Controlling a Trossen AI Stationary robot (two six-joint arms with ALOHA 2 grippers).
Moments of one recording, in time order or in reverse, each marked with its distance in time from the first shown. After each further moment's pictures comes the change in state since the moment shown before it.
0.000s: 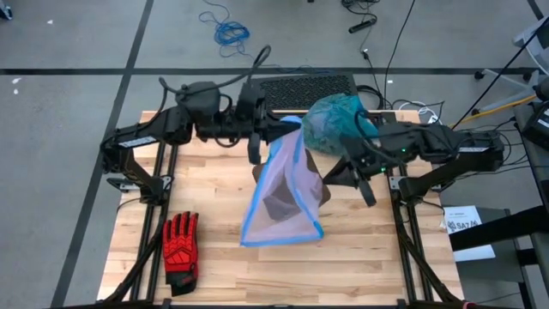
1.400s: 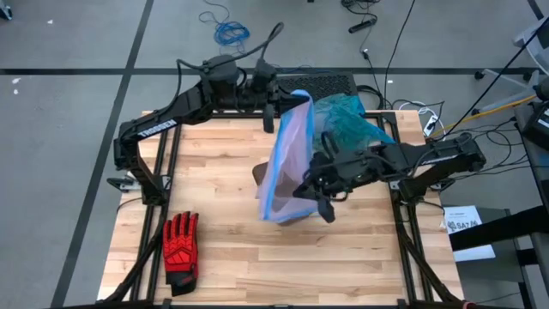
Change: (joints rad) left arm 0.268 0.089 -0.016 0.109 0.263 0.046; right arm 0.077 0.217 -0.002 0.116 0.163 0.099
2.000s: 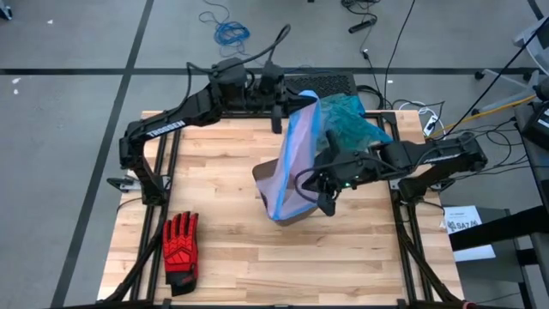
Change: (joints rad) left arm -0.010 0.048 0.001 0.079 0.000 -0.020; right arm -0.018 -0.016 -0.005 -0.188 0.104 0.061
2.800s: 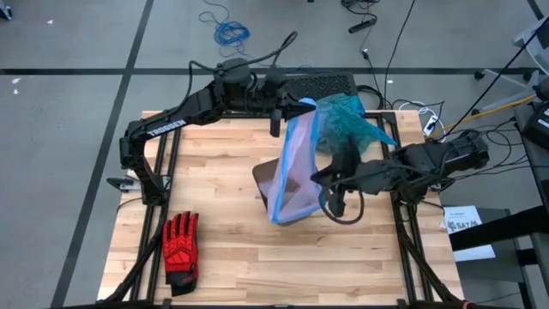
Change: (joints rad) left arm 0.016 0.001 0.000 -0.091 0.078 -0.006; right arm 0.164 -0.023 0.129 -0.088 0.347 0.026
